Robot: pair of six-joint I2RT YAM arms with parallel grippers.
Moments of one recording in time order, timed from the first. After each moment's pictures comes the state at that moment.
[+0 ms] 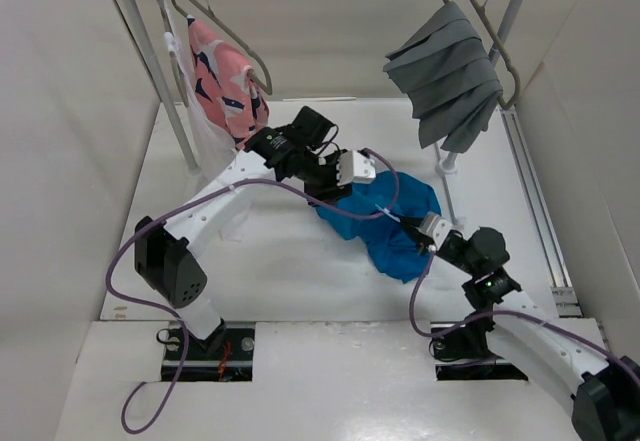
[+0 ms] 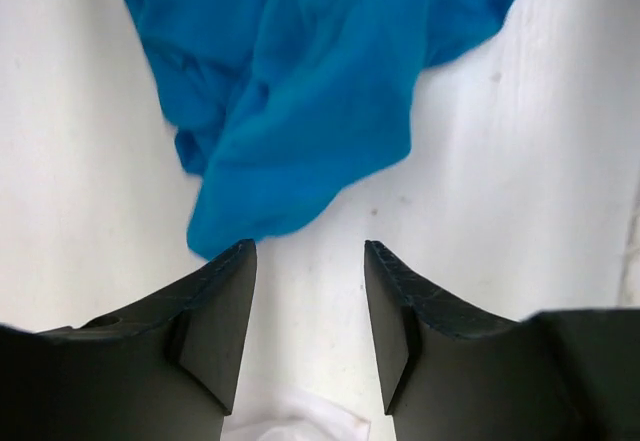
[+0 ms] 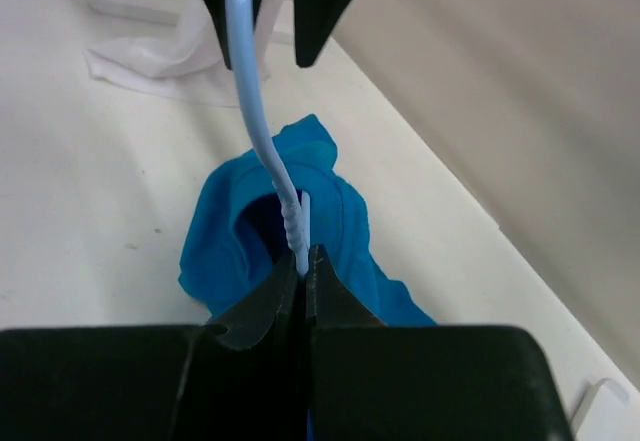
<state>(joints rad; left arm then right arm) -0.71 1.65 1.68 -1.00 0.46 0.78 0.47 0.66 0.20 0.57 -0.50 -0.42</state>
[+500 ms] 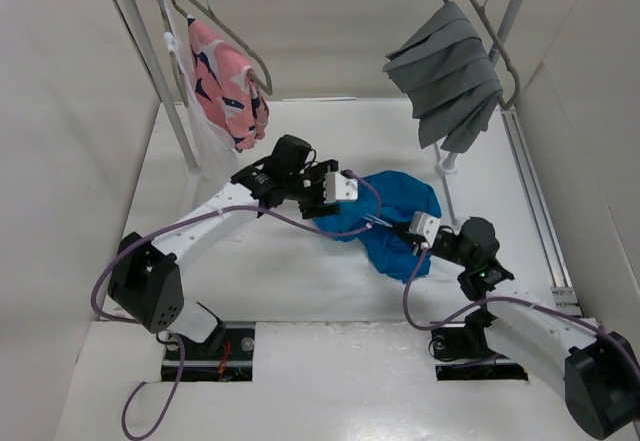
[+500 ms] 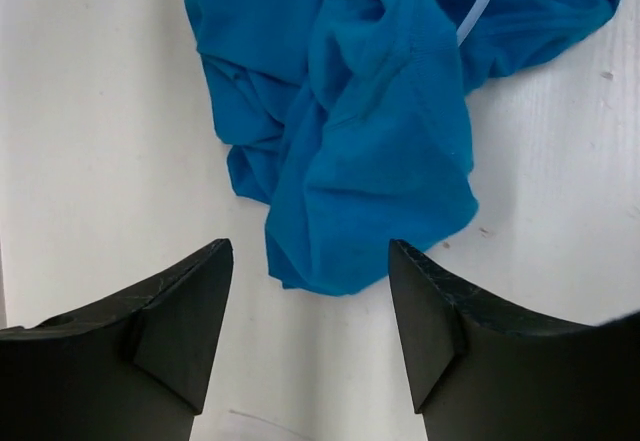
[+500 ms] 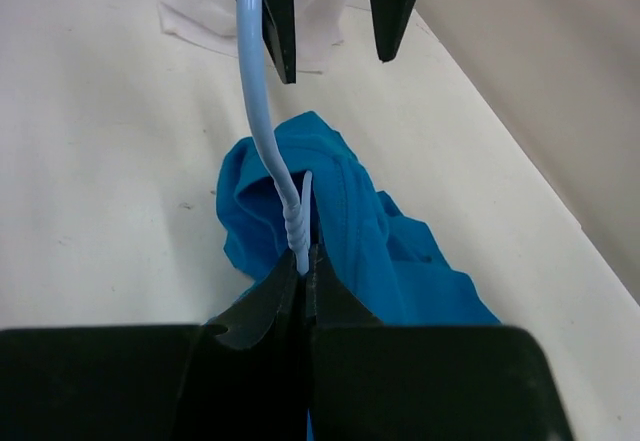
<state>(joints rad) -0.65 1.46 1.18 -0.50 0.45 0.87 0.42 0.84 0.22 0.60 -0.70 -0.44</state>
